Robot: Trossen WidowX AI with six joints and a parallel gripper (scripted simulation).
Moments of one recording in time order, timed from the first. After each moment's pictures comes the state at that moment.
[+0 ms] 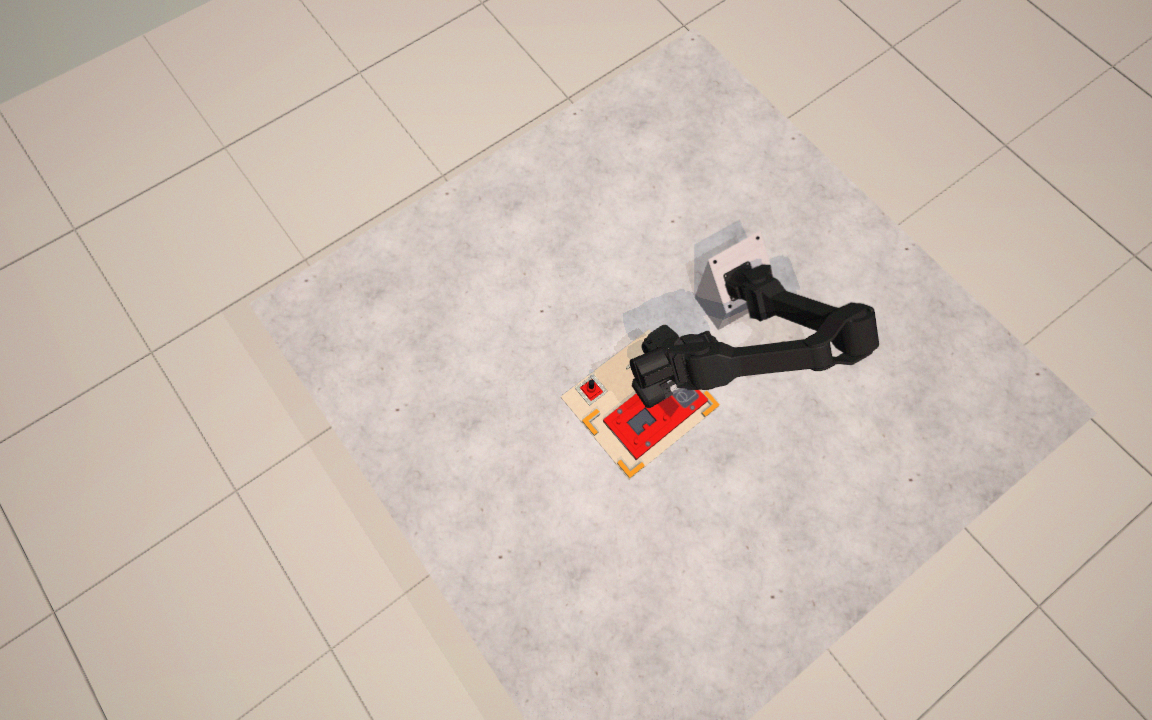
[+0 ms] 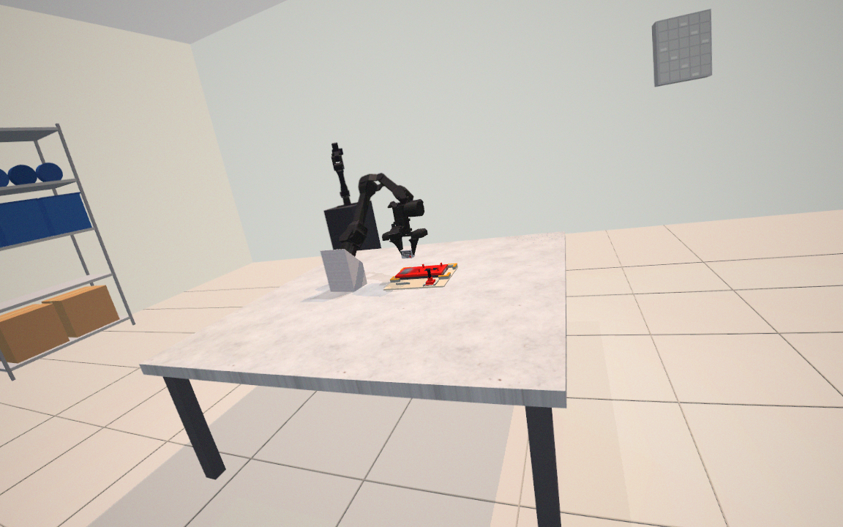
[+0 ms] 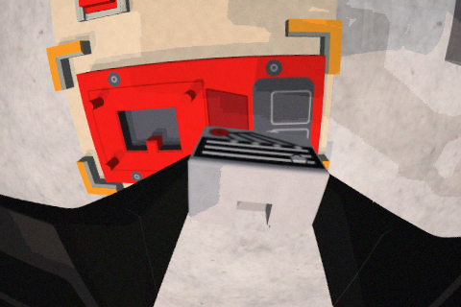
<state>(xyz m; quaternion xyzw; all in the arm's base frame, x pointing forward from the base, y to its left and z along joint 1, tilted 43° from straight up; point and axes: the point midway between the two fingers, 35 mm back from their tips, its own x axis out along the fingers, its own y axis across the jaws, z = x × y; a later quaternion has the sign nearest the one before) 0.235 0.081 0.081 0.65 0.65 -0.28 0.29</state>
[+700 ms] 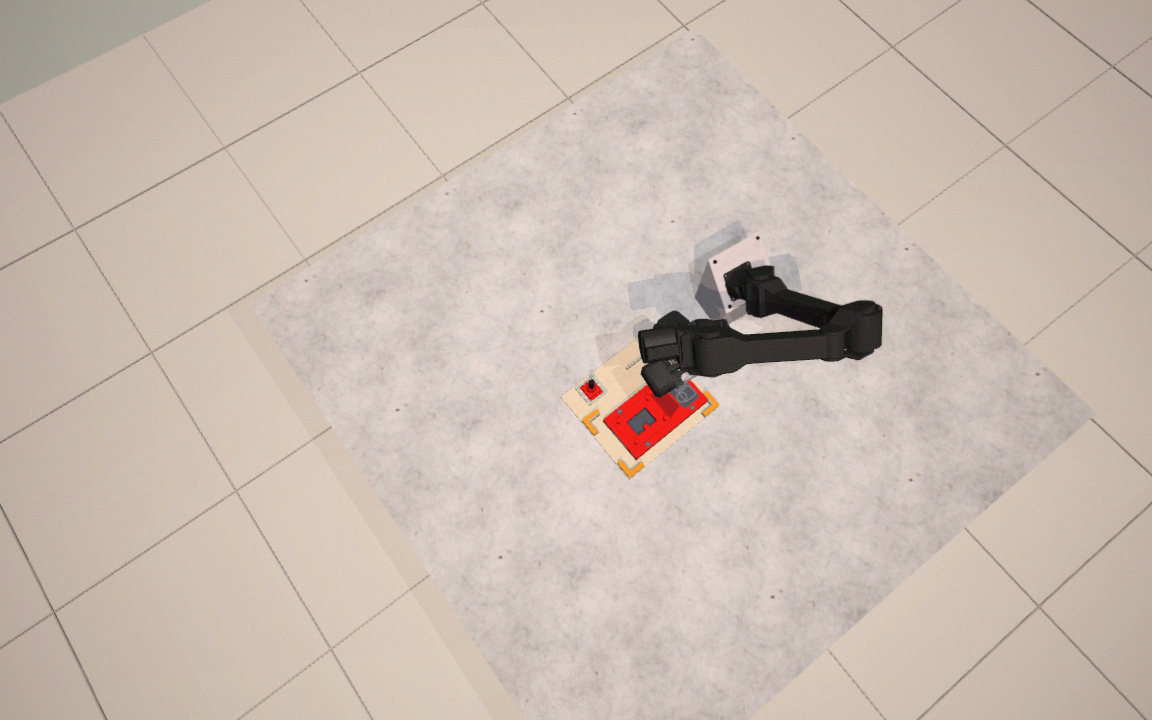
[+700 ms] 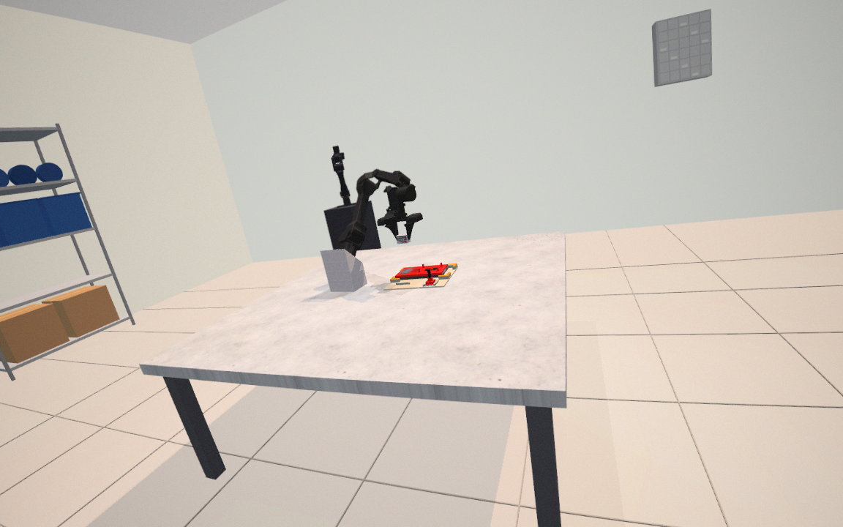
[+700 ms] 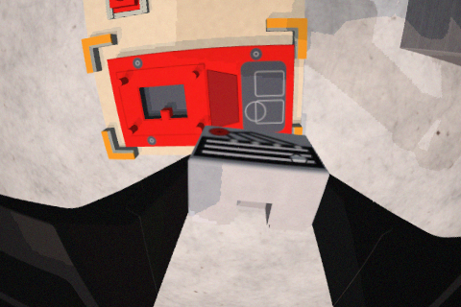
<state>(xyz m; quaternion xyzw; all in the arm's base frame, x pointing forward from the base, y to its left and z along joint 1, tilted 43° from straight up) 0.223 0.041 0.130 0.65 0.65 -0.27 0.29</state>
